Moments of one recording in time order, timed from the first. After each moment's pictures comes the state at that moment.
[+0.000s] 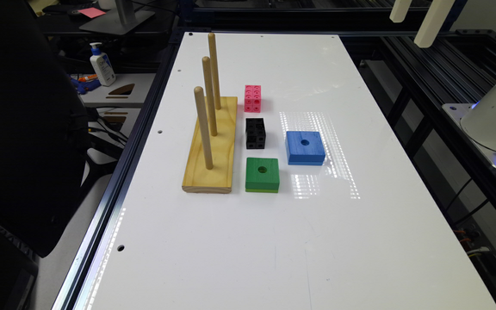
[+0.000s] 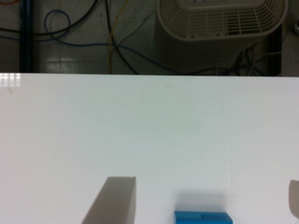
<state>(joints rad) 0.00 -0.74 0.07 -2.81 0.05 2.08 0.79</state>
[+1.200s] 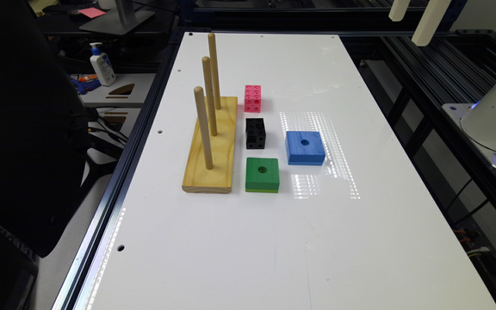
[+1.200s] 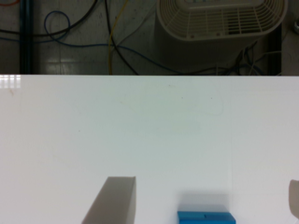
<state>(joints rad) -0.03 -0.74 0.07 -2.81 0.05 2.08 0.78</state>
